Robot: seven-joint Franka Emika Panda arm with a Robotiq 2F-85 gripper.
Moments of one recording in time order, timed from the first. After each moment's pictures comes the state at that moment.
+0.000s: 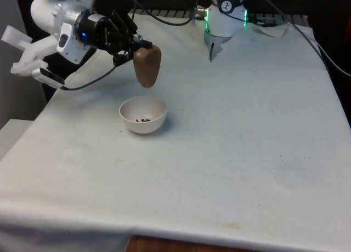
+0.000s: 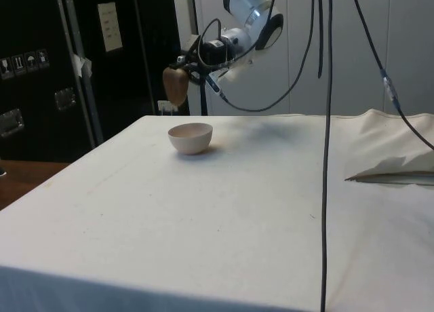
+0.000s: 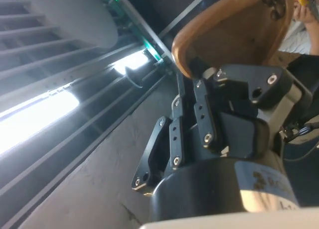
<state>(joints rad) -0.12 0.90 -0.71 -1.63 1.79 1.11 -0.93</state>
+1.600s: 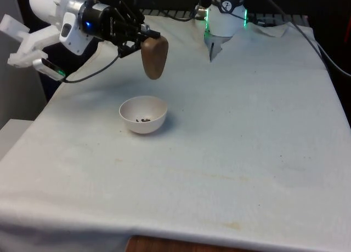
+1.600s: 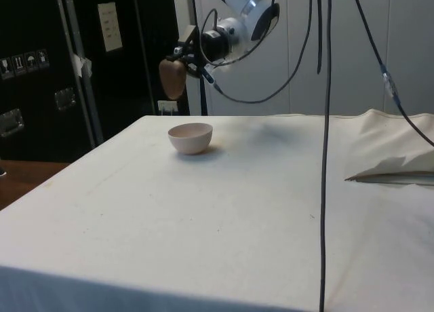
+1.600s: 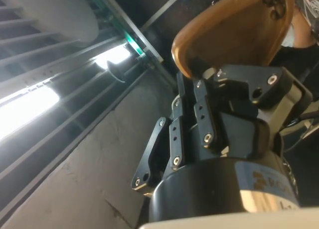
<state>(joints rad) -0.03 0.88 -0.80 -1.65 1.78 1.07 -0.93</state>
